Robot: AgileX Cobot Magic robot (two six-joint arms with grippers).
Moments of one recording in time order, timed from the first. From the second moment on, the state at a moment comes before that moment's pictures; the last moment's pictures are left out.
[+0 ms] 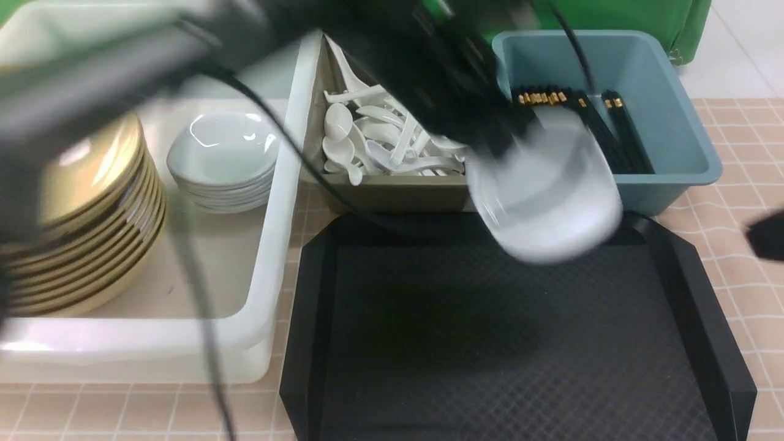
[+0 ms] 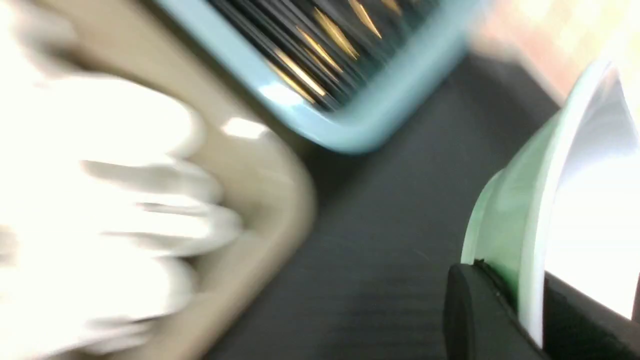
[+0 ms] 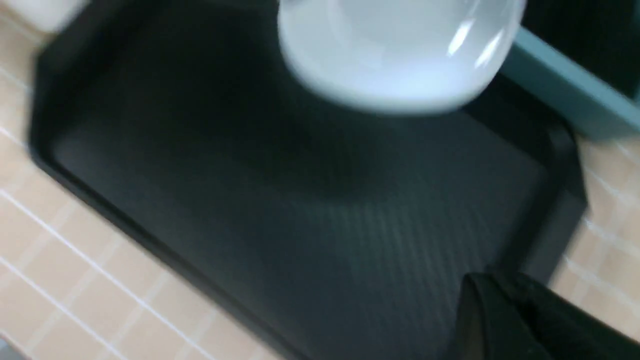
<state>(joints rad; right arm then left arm) 0.50 1.02 -1.17 -0.01 1.11 -0.10 -0.48 1.87 -1.86 -0.44 1.00 0.35</state>
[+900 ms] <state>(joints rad) 0.81 1.77 -2.00 -0.07 1.14 -0.40 0.07 1.97 -1.86 -0.30 1.00 0.37</state>
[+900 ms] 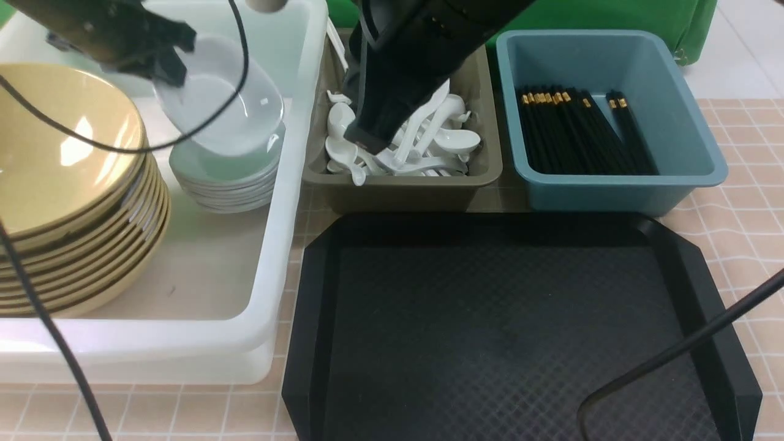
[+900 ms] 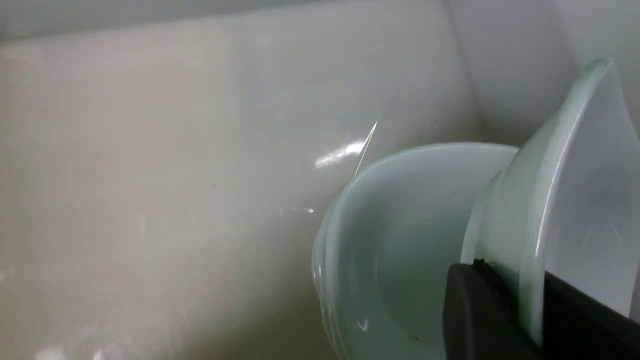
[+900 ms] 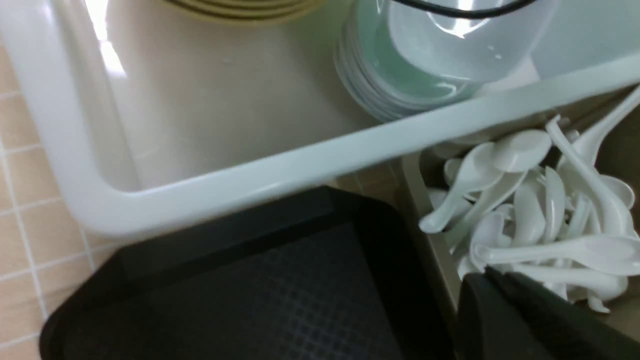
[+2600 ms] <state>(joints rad) 0.81 1.05 -1.15 -0.10 0.64 -0.18 0.04 0.68 -0.90 -0.10 0.79 0.21</state>
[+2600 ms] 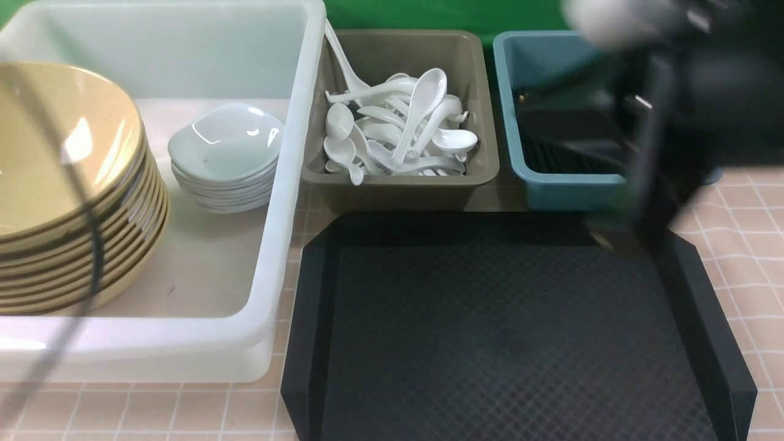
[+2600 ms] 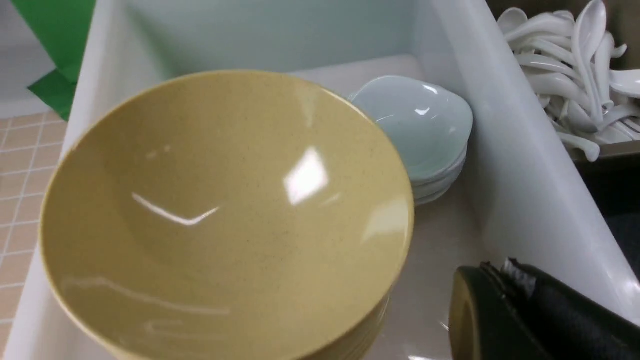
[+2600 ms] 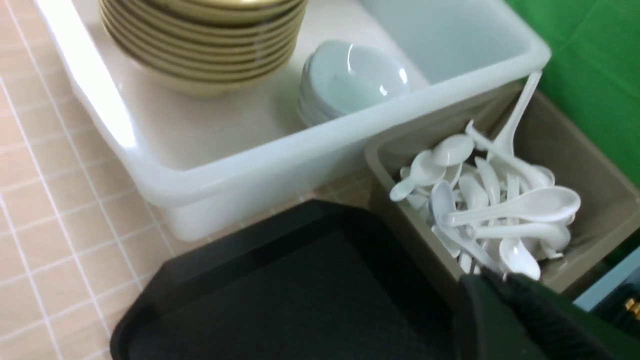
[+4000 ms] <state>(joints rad) 0.71 0.53 -0.55 -0.10 0.13 -0.10 0.04 0.33 -0.56 -0.03 0.69 0.11</state>
